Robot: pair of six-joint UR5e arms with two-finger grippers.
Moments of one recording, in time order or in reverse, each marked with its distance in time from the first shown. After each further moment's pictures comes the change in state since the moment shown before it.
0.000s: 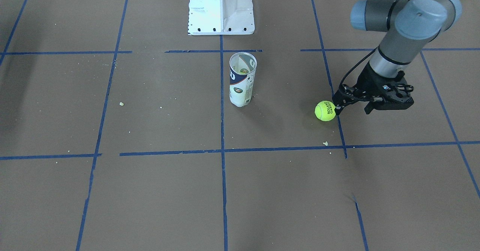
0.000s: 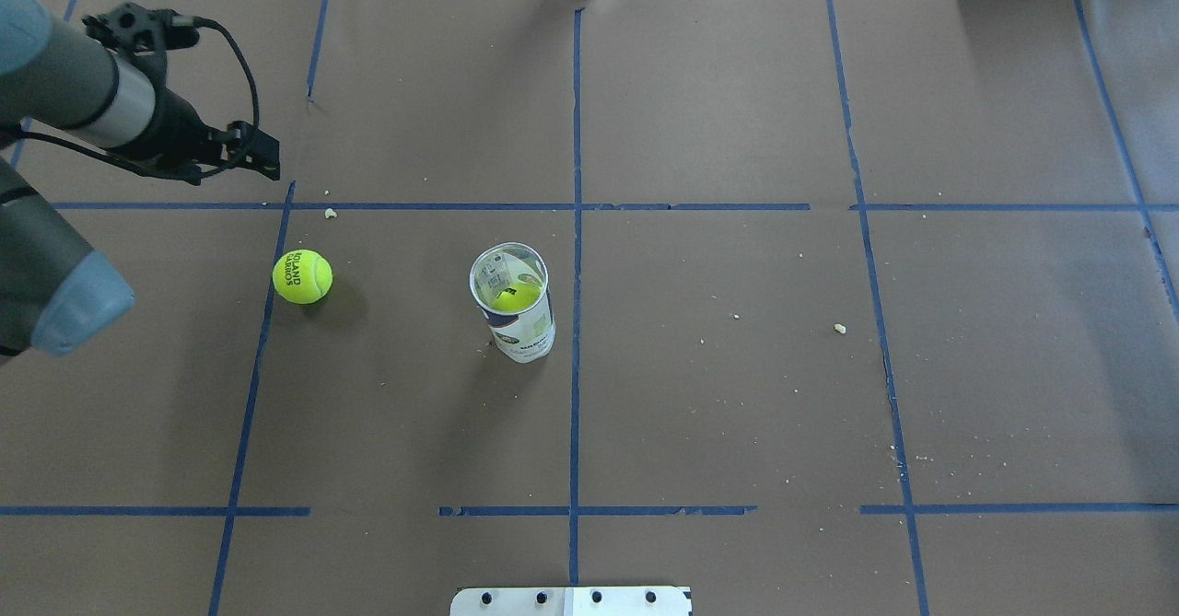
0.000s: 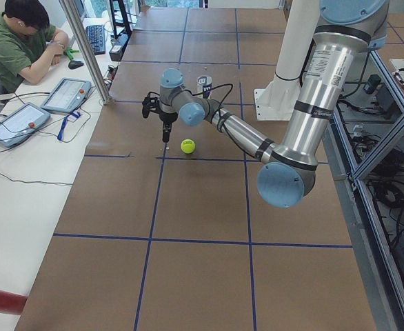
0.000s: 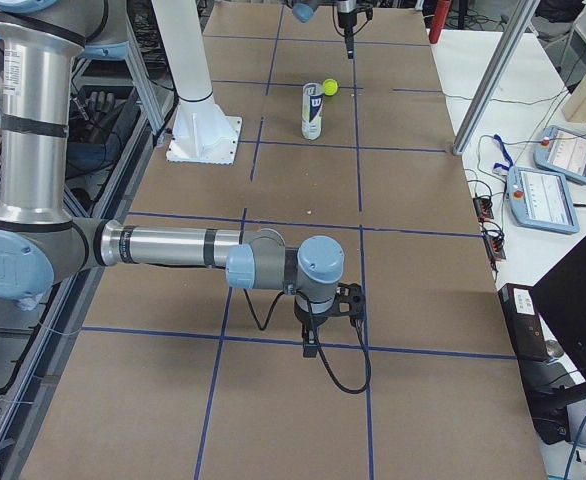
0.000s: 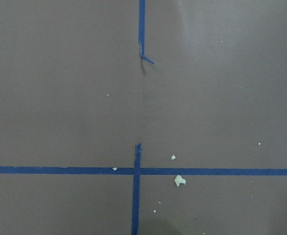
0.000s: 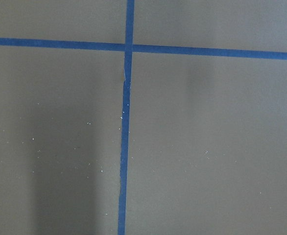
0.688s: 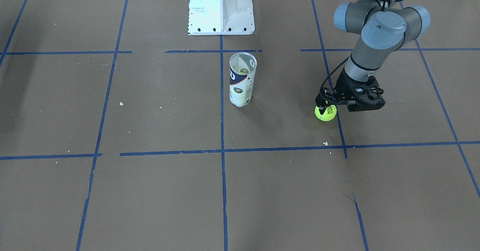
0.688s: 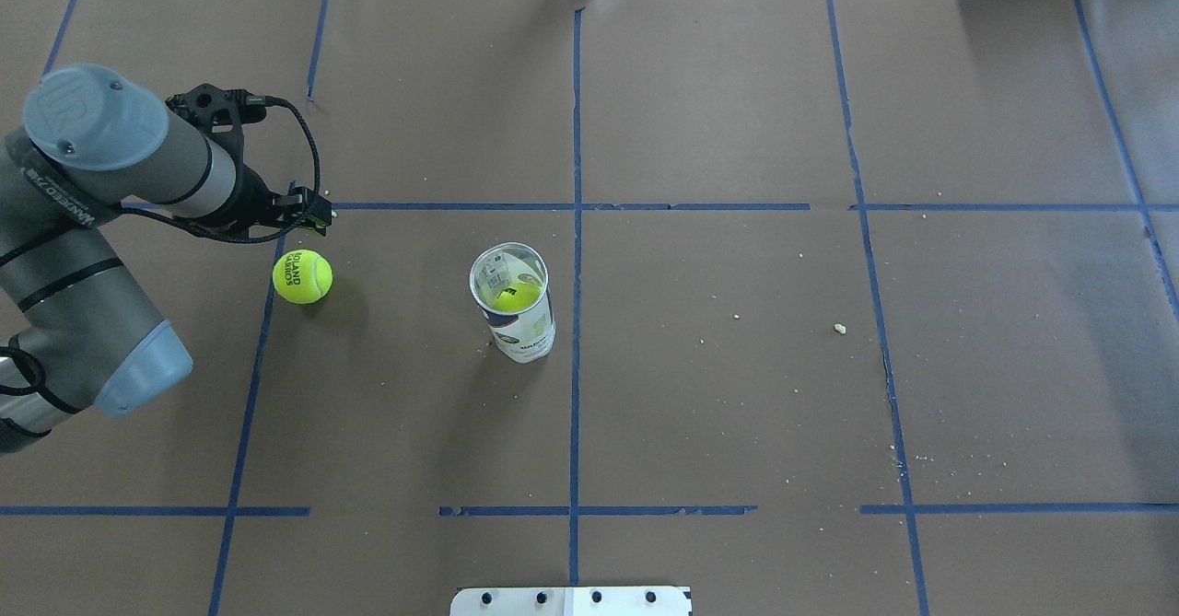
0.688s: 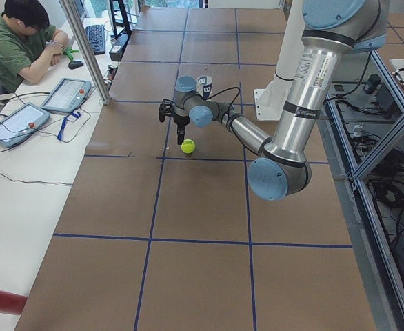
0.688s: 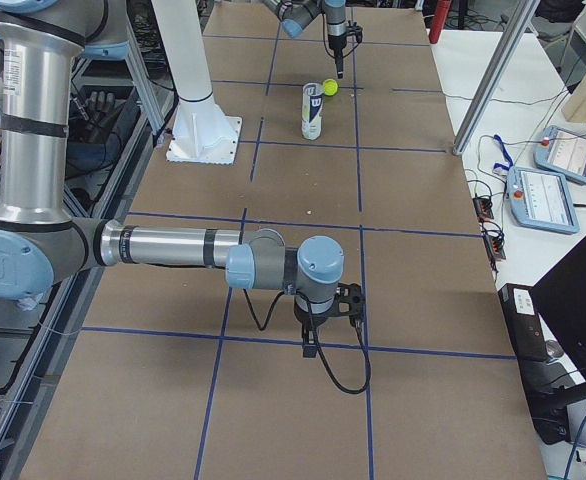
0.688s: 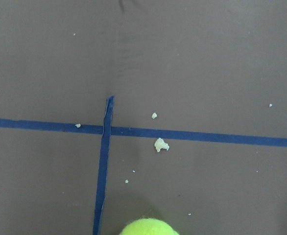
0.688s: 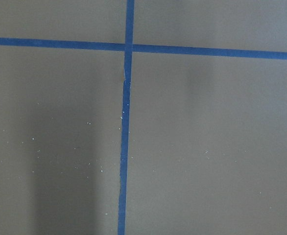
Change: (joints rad) left arm 0.094 0.007 0.038 -0.009 0.062 -0.085; right arm 0.000 -0.001 0.000 0.000 0.000 0.000
